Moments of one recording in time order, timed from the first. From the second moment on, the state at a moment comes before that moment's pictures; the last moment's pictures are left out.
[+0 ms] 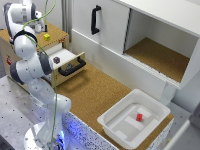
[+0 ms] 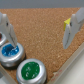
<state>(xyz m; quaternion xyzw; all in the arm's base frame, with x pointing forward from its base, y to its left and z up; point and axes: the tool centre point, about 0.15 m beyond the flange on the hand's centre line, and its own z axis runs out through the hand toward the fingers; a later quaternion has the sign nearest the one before) 0.188 0.431 0.530 -0.93 -0.37 -0.07 0.07</state>
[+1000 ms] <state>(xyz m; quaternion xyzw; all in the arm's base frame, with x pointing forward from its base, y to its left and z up) 0.292 0.483 0.506 -0.87 -0.47 -0.12 0.07</state>
